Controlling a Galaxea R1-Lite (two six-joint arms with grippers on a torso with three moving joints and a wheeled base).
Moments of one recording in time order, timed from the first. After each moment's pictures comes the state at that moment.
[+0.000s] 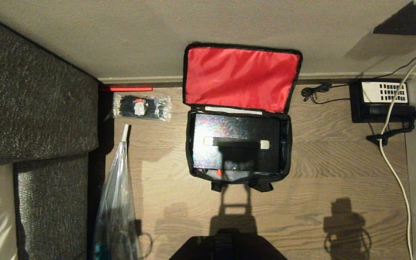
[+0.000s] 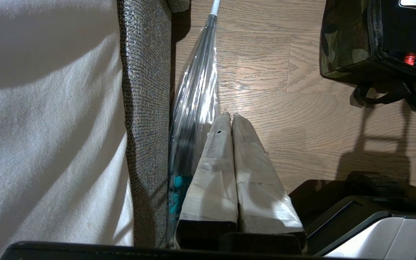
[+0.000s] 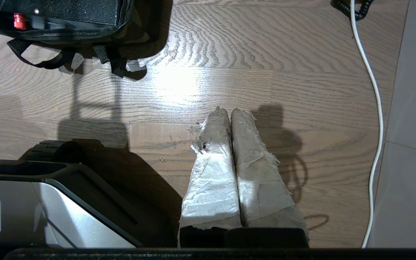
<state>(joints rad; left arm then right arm) 0.00 0.00 0.00 0.00 0.00 -0.01 0.01 0.02 -0.01 0.02 0.02 -0.05</state>
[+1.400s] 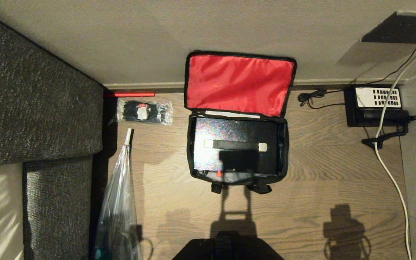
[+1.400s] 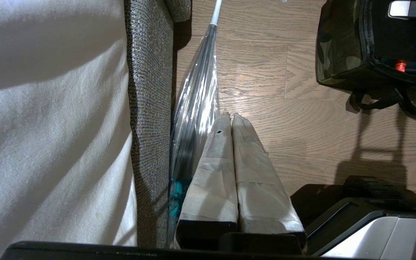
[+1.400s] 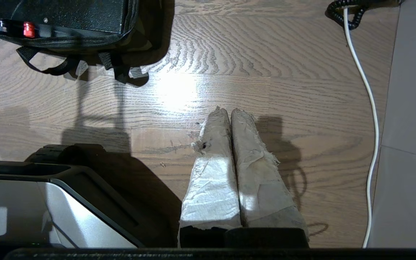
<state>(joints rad) 0.00 0.00 0.00 0.00 0.01 -0.01 0.01 0.02 -0.01 0.02 0.02 -0.05</state>
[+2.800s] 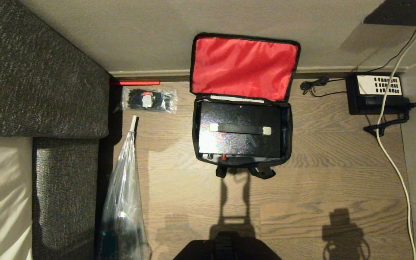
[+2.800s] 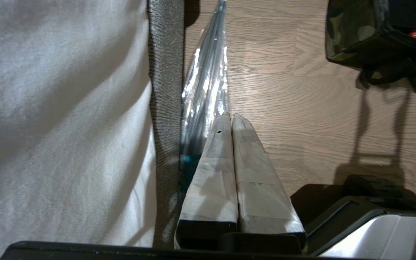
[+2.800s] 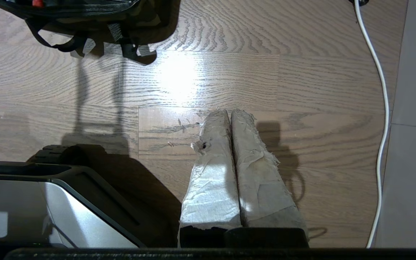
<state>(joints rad) 0.00 0.00 0.00 0.01 0.00 -0.01 0.01 0.02 -0.01 0.02 0.02 -0.05</state>
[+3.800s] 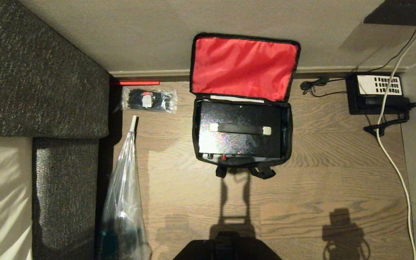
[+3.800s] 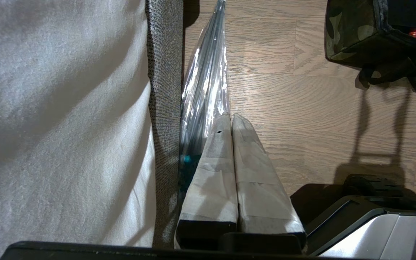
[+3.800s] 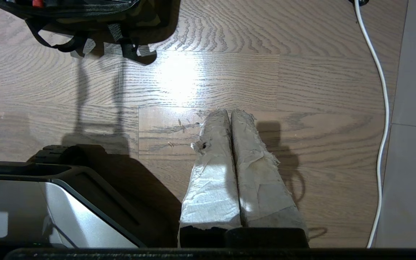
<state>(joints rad) 0.00 0.00 0.00 0.01 0.00 -0.01 0.01 0.02 -0.01 0.02 0.02 -0.05</state>
